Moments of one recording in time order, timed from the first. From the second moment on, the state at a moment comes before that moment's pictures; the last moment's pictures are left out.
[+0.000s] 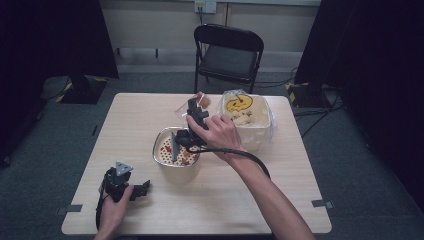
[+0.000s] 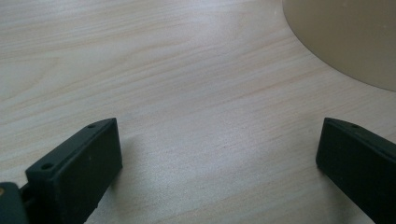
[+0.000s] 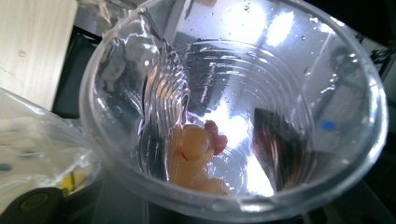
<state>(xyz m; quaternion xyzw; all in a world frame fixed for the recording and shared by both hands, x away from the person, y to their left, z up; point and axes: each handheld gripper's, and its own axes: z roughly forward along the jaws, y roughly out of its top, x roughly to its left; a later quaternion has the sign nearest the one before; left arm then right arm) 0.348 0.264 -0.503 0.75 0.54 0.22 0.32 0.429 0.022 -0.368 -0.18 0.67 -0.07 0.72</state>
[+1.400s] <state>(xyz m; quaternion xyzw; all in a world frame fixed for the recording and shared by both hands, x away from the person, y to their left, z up) 0.348 0.264 -0.503 0.75 0.54 0.22 0.32 0.421 0.021 -0.373 -0.24 0.62 -0.11 0.74</state>
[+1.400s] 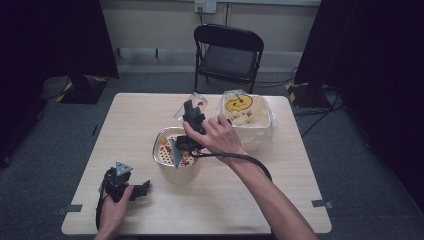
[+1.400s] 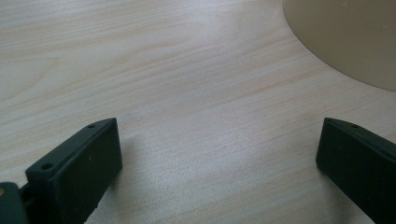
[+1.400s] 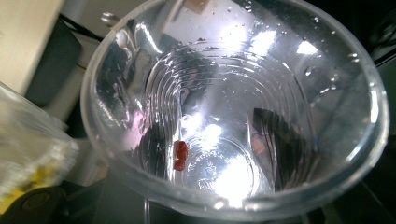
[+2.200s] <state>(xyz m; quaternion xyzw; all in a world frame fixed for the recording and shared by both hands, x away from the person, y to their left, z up) 0.348 0.264 -0.503 0.75 0.54 0.22 0.32 0.456 -0.038 -0.284 0.19 0.83 0.37 0.39</state>
